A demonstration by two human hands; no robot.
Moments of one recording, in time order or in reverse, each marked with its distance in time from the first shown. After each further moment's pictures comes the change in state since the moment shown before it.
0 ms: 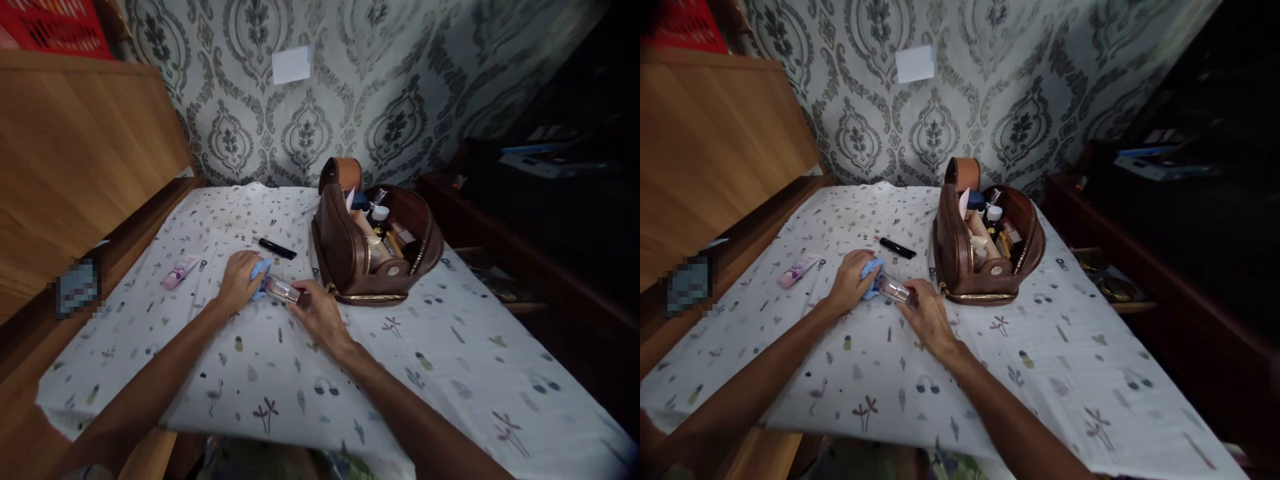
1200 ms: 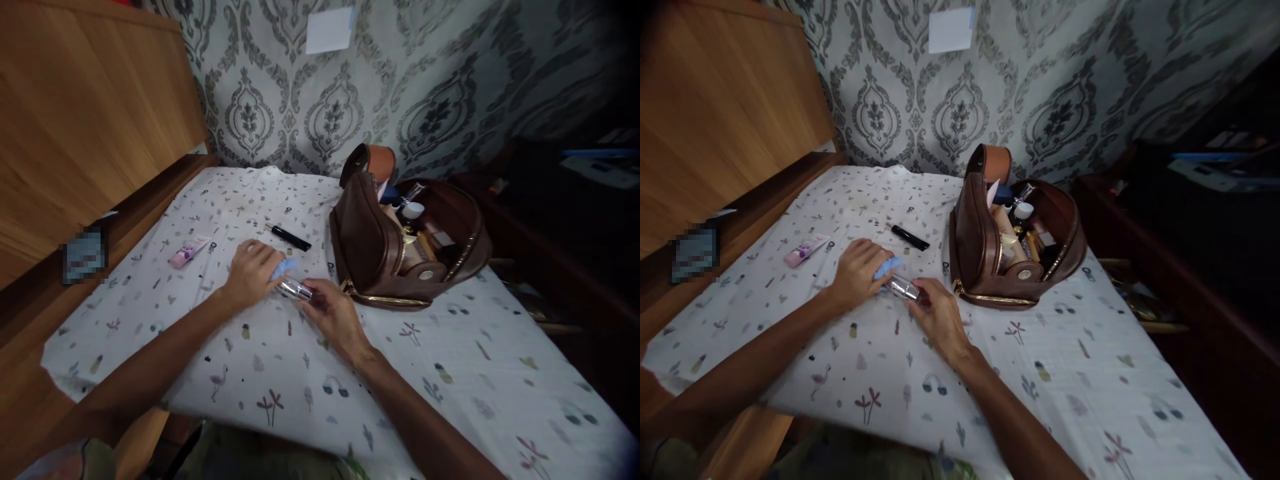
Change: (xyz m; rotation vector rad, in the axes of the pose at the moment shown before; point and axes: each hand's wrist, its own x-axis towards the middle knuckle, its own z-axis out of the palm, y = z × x) left_hand -0.006 0.014 -0.008 0.311 0.086 0.241; right_hand -0.004 0.000 0.000 0.133 -0.078 0.070
